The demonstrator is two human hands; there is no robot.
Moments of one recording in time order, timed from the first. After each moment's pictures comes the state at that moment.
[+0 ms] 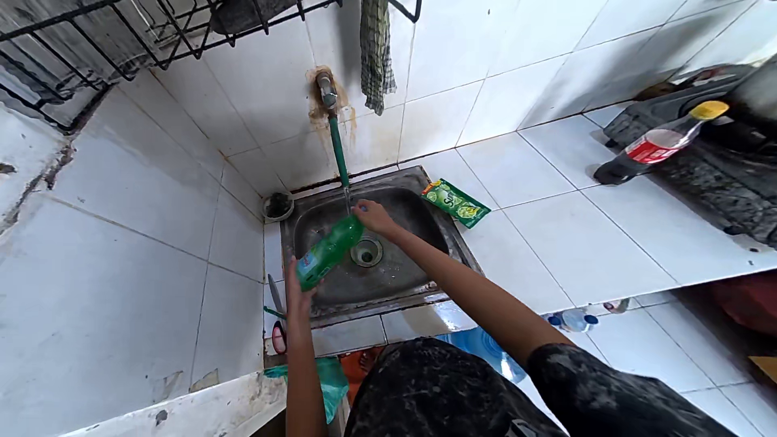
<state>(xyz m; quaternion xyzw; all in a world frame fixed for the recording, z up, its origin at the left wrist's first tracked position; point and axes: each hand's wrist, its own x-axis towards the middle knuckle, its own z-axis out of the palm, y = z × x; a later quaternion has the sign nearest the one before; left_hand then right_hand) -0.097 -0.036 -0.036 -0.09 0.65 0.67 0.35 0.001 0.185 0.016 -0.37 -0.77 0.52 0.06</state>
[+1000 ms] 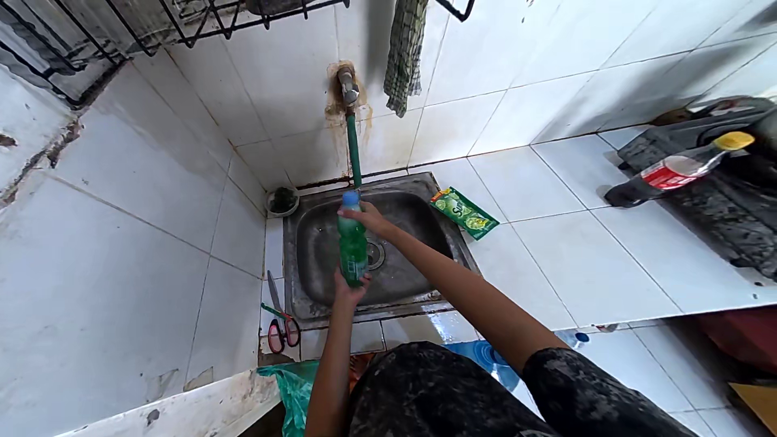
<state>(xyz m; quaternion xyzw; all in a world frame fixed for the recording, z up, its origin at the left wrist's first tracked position) -0.043 0.033 -0.110 -0.26 0.33 0.71 0.56 -0.023 0.185 -0.001 -0.26 -0.68 0.67 0.13</state>
